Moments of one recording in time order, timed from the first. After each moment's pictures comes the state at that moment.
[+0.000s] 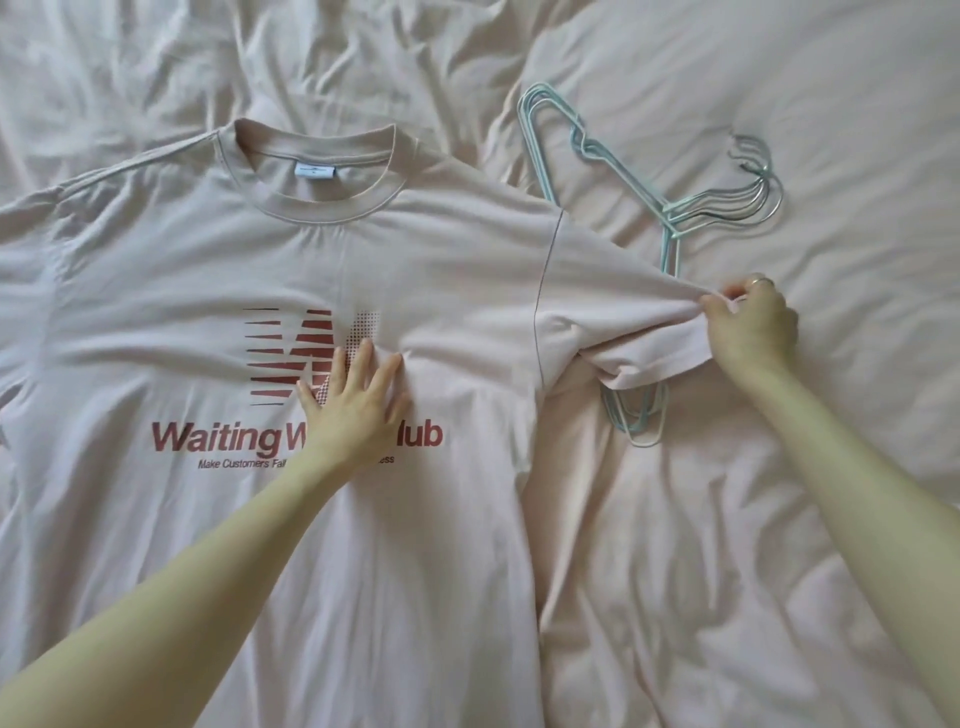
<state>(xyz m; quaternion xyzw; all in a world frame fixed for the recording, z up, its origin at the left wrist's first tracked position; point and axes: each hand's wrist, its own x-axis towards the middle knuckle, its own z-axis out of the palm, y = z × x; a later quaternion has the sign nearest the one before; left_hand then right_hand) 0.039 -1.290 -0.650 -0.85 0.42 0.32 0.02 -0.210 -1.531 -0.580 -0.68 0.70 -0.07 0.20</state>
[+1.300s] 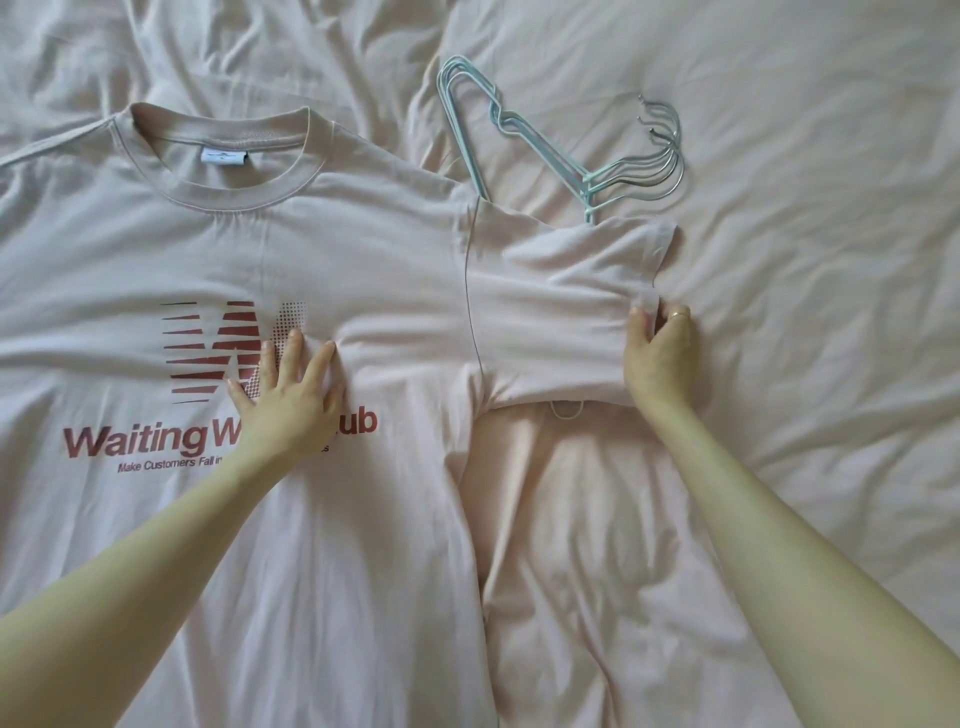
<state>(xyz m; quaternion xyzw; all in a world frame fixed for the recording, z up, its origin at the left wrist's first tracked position) 0.027 -1.293 -0.655 -0.87 0.40 0.29 0.05 -0.242 -1.488 -0.611 -0.62 0.72 -0.16 0.26</state>
